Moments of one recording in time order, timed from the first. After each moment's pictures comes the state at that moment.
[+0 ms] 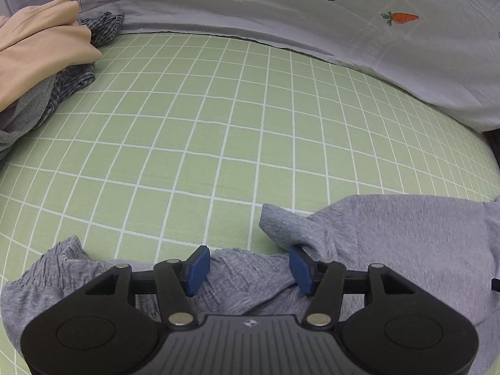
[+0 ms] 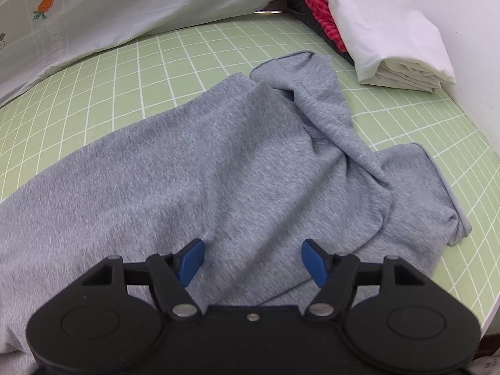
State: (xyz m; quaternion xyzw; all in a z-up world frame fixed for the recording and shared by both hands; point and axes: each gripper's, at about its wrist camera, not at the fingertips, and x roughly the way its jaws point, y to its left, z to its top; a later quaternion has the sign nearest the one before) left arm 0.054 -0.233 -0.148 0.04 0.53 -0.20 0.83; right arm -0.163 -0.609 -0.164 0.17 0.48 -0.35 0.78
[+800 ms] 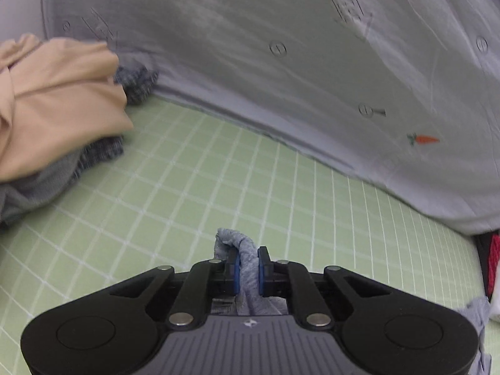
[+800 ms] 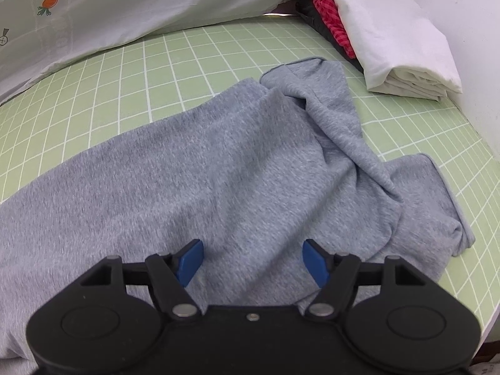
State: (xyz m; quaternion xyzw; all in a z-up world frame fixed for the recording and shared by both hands) left arm 0.160 -0.186 -0.068 -0.06 0.43 -0.16 0.89; right arm -0.149 -0.607 -0.163 0.16 0.48 -0.36 0.78
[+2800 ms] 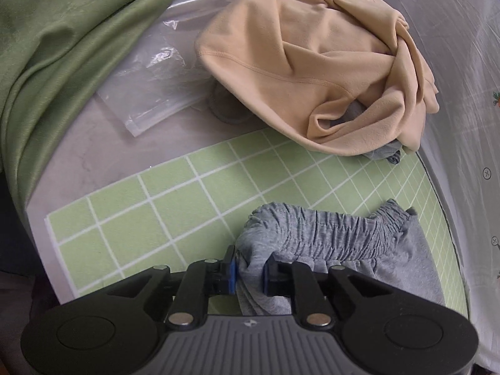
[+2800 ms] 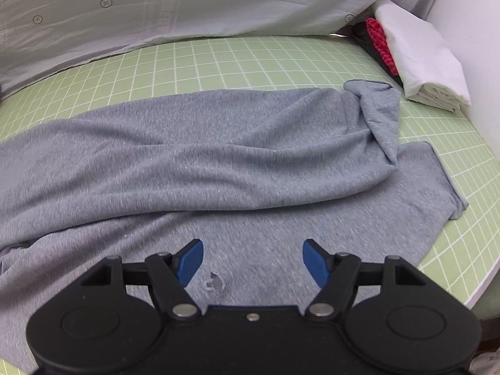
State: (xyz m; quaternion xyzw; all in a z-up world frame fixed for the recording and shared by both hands) left arm 0.039 0.123 -0.148 -0.28 0.49 0.07 0.83; right arm -0.162 -0.433 -0.118 0.13 0.47 -0.30 0.82
